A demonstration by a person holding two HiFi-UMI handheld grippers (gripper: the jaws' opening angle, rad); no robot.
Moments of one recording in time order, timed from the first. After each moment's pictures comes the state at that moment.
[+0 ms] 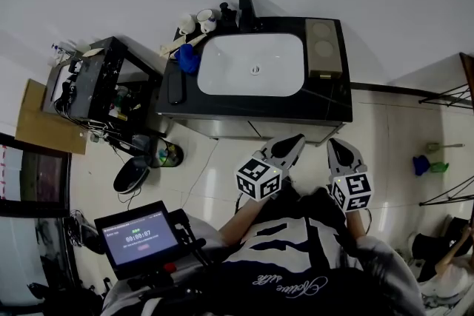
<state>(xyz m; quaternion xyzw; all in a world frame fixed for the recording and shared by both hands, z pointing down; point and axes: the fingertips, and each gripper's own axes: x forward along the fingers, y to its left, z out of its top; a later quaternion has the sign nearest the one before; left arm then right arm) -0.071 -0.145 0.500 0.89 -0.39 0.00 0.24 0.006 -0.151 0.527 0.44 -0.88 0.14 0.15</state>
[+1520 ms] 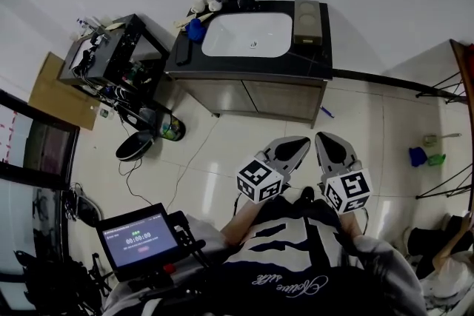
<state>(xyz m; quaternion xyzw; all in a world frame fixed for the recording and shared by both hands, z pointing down) 0.056 0.065 0.451 0.91 -0.37 0.00 0.17 0.073 0.047 0.440 0.36 -0.92 0.11 0.06</state>
